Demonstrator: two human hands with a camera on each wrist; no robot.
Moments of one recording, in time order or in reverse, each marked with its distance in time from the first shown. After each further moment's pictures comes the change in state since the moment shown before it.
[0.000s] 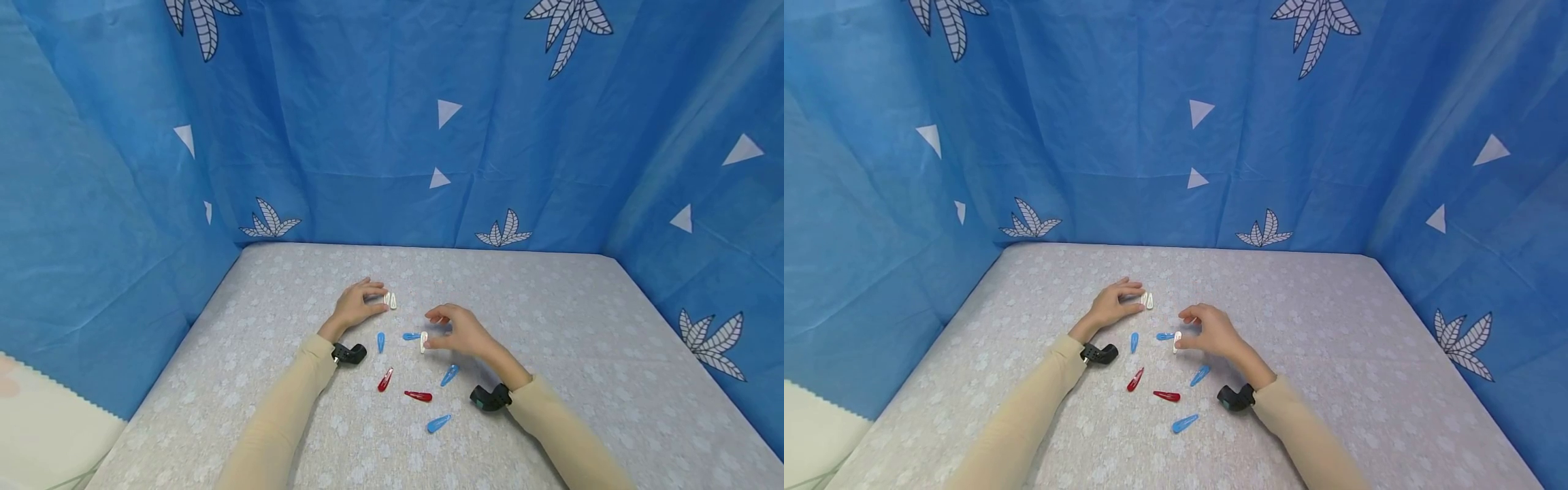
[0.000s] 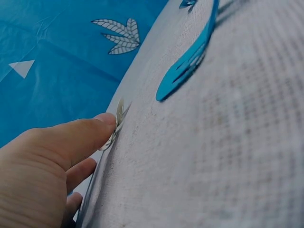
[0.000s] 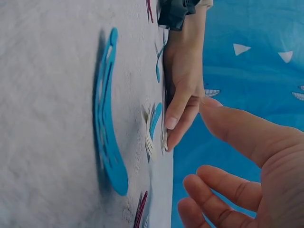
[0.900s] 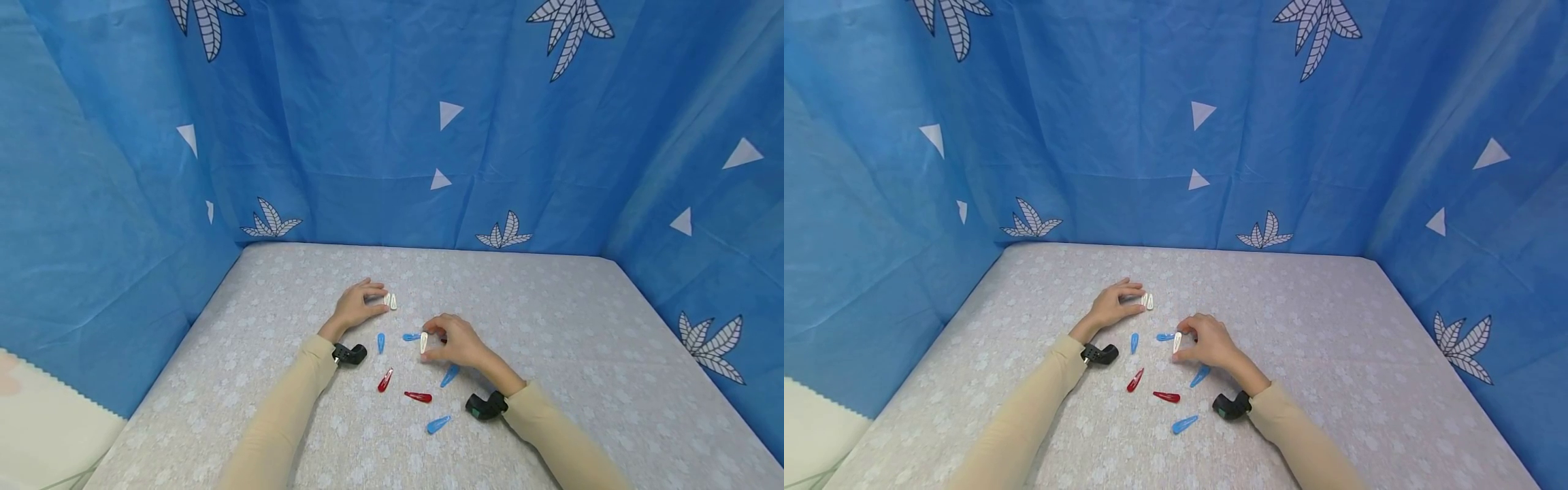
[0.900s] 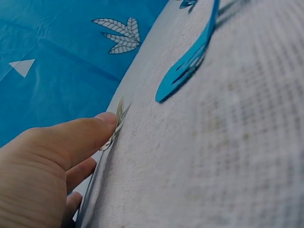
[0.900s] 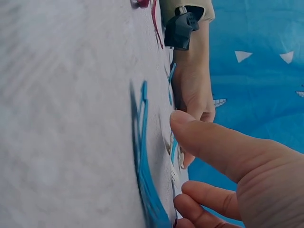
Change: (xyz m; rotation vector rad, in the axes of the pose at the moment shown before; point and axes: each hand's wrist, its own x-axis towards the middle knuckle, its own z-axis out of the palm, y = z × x) left_hand 0.000 -0.003 0.001 0.012 0.003 0.001; right_hand -0.004 0.007 0.022 -0.086 0.013 -0.020
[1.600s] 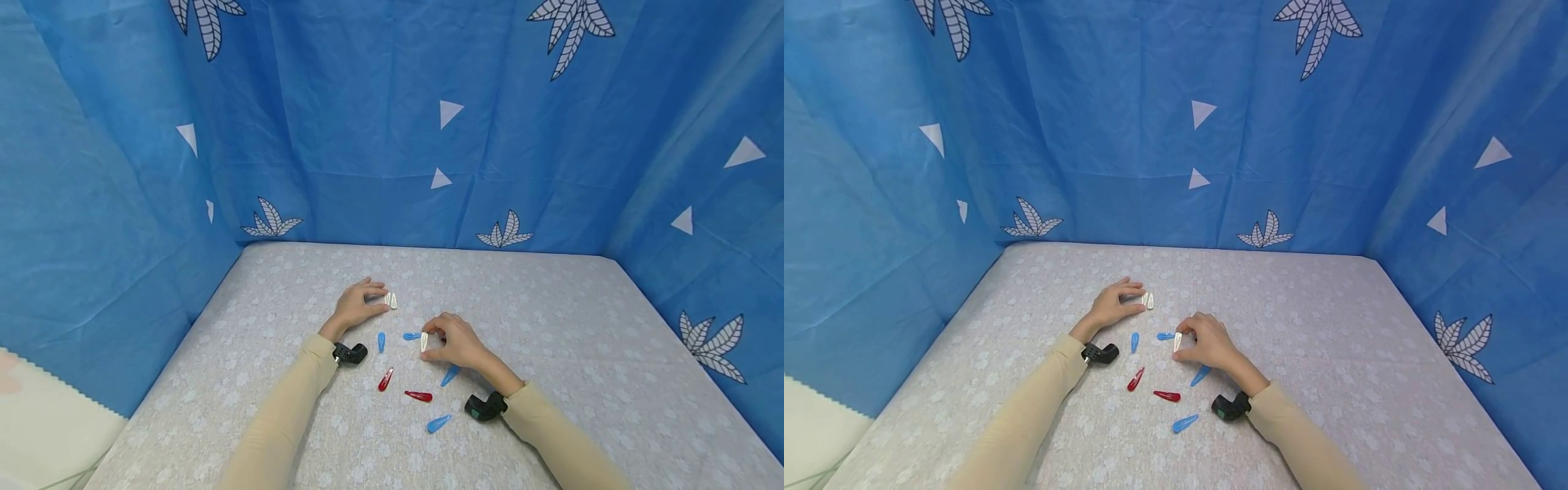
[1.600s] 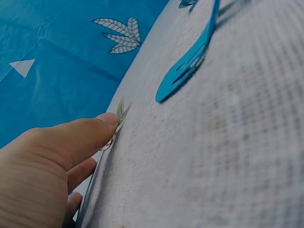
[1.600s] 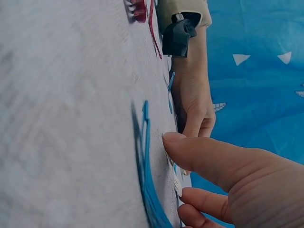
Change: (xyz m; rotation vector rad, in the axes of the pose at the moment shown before) left_hand 0.000 0.001 -0.001 0.007 -0.003 0.002; right_hand -0.001 -0.001 0.004 -0.033 0.013 0.003
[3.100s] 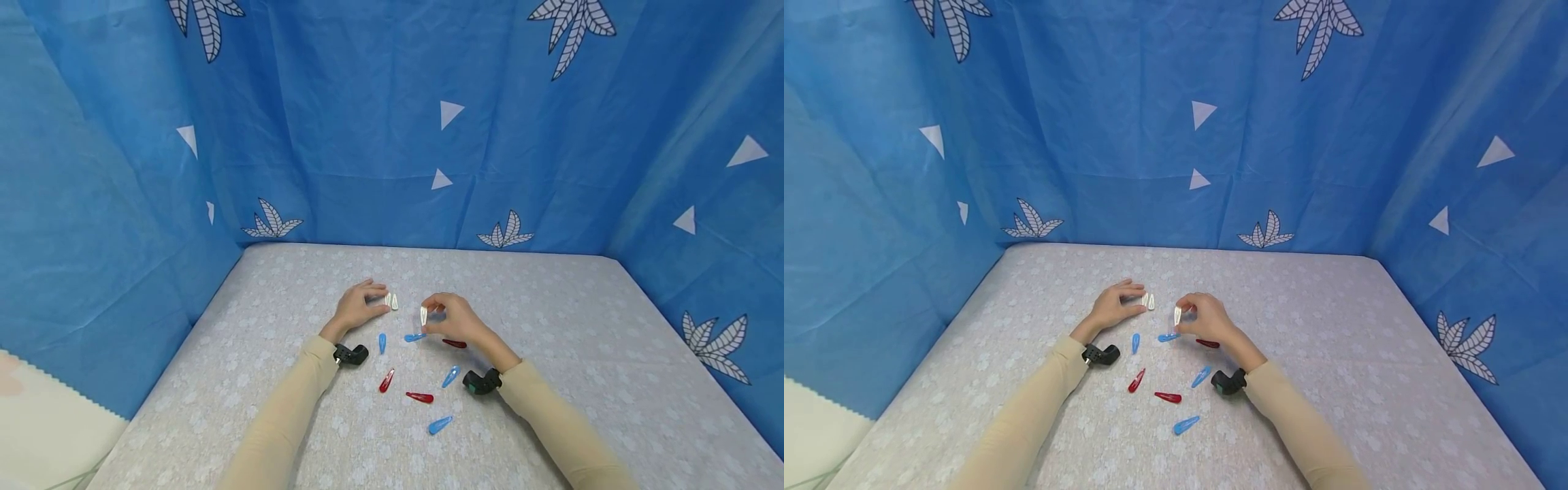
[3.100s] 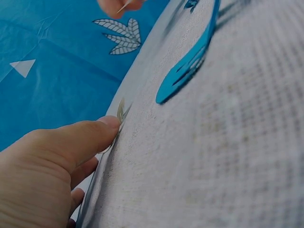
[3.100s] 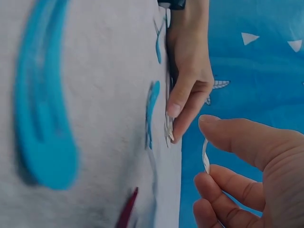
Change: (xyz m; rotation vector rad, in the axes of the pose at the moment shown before) left_hand 0.000 0.000 0.001 -0.030 0.024 0.004; right_hand 0.035 0.003 -0.023 0.133 0.006 -0.015
